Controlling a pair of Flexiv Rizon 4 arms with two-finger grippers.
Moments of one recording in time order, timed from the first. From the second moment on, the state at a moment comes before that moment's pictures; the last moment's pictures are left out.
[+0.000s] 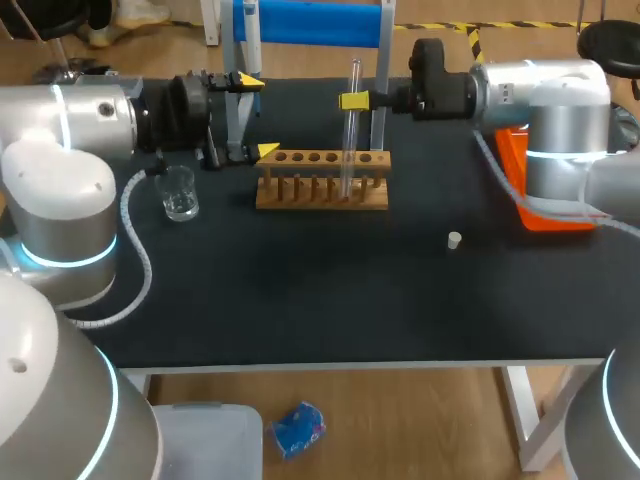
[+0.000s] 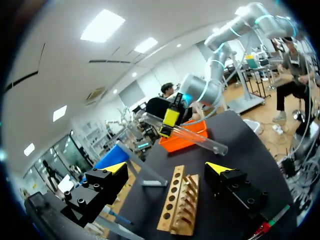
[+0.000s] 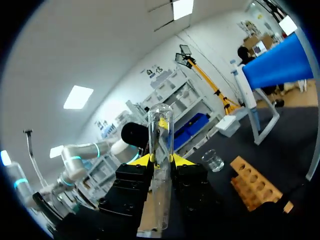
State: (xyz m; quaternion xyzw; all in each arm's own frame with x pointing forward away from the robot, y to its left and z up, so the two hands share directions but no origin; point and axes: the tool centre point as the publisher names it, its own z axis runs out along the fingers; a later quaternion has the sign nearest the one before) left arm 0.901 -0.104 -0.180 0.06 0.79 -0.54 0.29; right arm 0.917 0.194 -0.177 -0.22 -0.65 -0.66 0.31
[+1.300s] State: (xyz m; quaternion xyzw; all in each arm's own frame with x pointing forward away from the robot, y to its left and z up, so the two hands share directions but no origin) left arm 0.862 -0.132 -0.188 0.50 0.53 -0.39 0.56; right arm 0.922 0.199 -0.186 -0.37 -0.56 -0.59 0.46
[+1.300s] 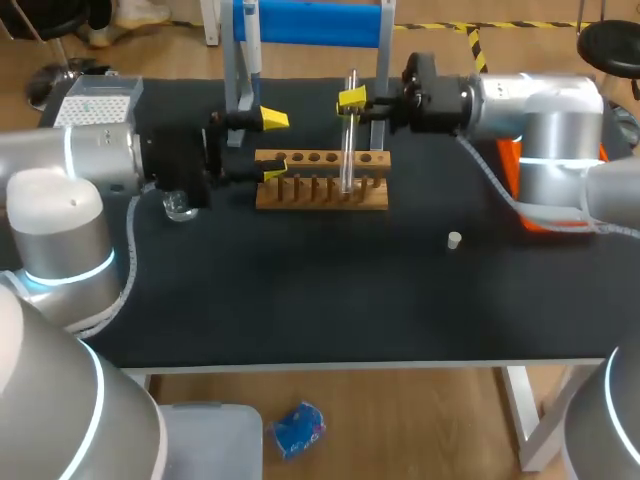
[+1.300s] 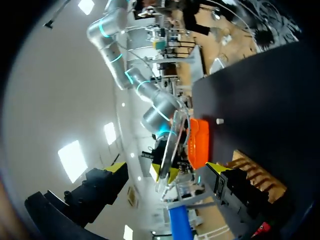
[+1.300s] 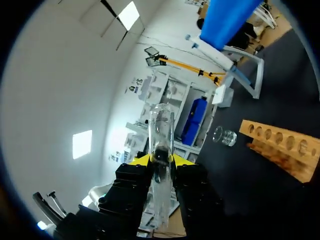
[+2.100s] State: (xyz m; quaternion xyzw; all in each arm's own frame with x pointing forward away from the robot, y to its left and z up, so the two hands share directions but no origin) left arm 0.842 -0.185 -0.221 0.53 0.51 -0.36 0.58; right arm 0.916 0.226 -0.213 -0.42 -0.53 -0.53 0.51
